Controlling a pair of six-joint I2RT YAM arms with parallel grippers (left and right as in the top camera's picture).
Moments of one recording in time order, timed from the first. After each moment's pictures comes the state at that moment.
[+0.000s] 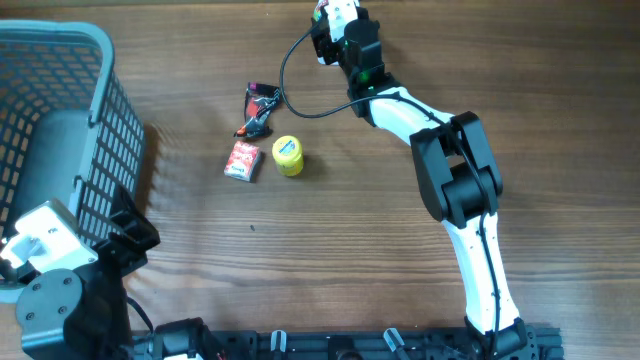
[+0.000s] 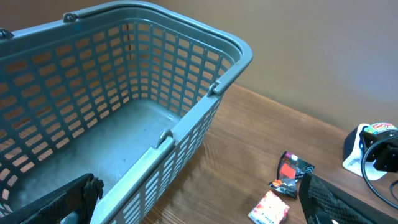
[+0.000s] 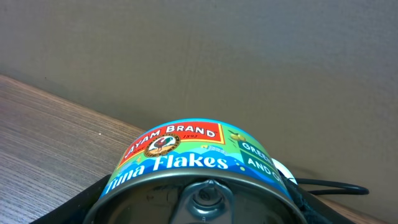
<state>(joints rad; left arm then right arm) 0.17 0.46 1.02 -0.91 -0.24 -0.25 0.41 2.49 1.76 0.52 0.10 -0.15</state>
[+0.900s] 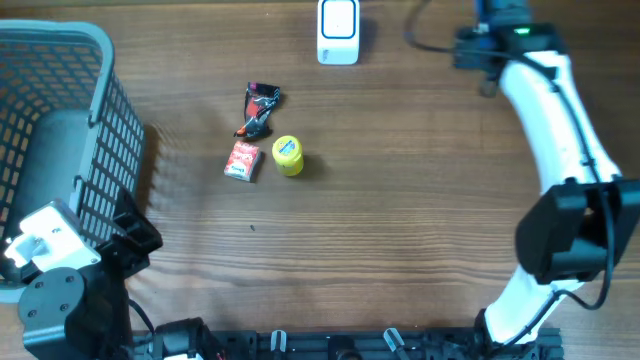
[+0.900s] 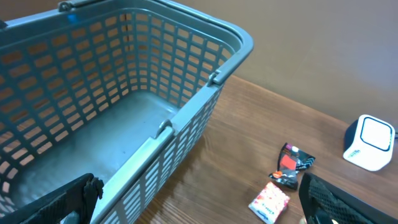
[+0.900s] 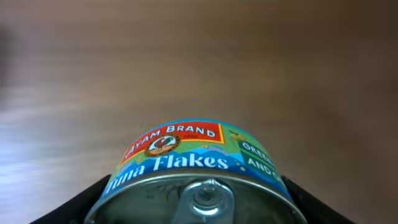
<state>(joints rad) 0.17 0.46 1.02 -0.94 -0.23 -0.25 0.02 1.94 1.77 -0.85 0.32 0.10</state>
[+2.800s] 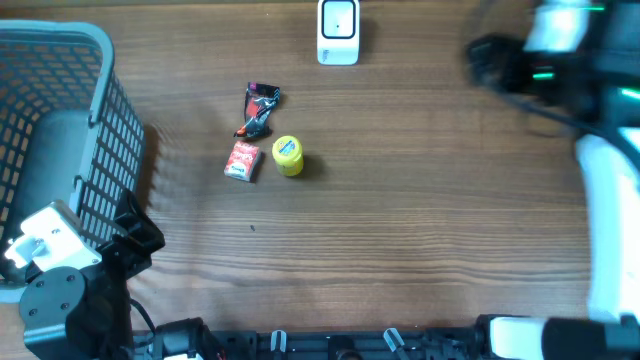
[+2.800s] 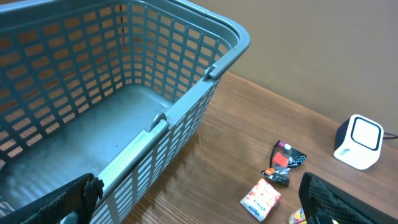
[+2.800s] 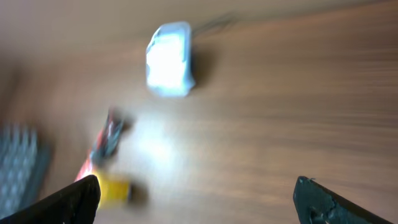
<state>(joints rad) 0.17 0.46 1.02 -0.95 -0.21 -0.30 -0.02 1.52 1.62 -0.91 -0.39 0.09</state>
